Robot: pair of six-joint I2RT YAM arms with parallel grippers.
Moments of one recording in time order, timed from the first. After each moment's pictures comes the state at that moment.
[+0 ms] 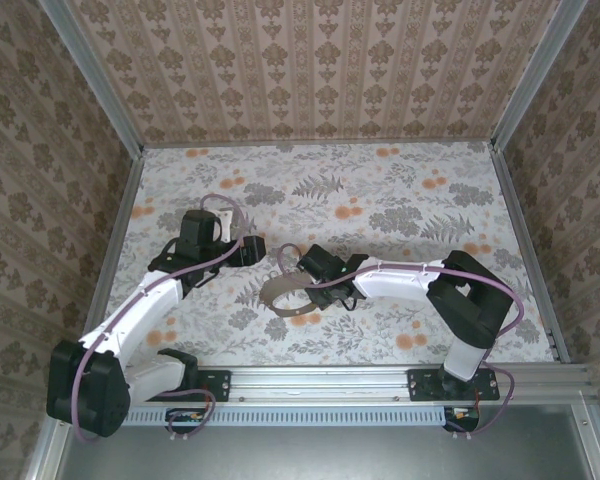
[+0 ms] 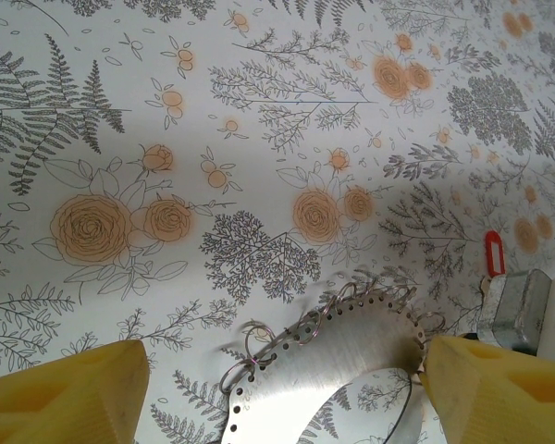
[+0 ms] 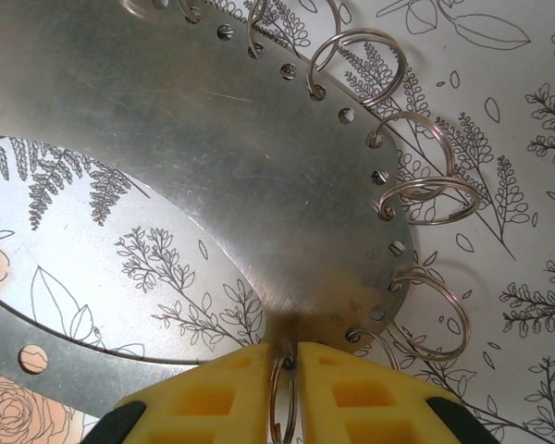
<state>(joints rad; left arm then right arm) -0.37 1.11 0.70 -0.33 0.32 -0.37 0.90 1.74 0.99 -0.41 0.11 0.26</state>
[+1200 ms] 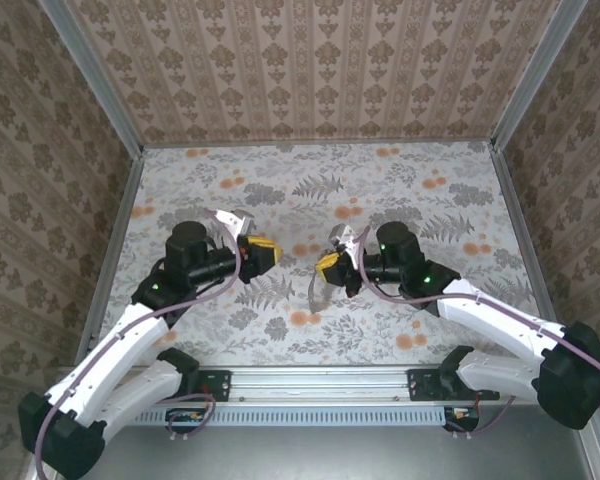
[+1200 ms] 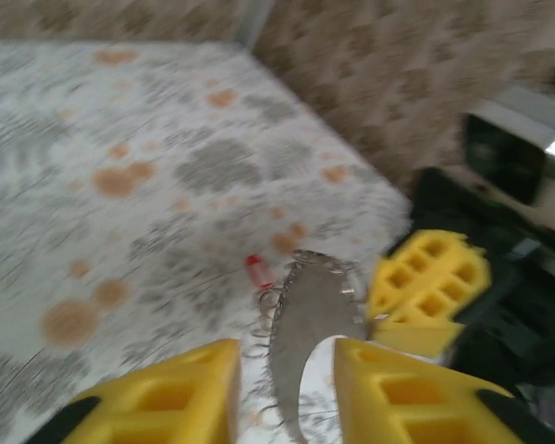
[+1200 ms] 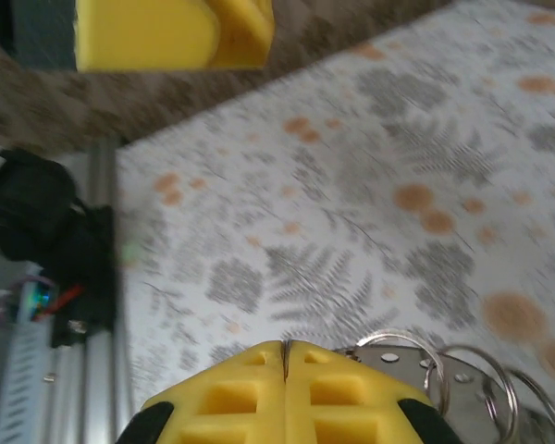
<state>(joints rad) -0.57 0.82 0.69 -0.17 0.57 -0.32 0.66 1.11 0.69 0.04 -0.58 0.01</state>
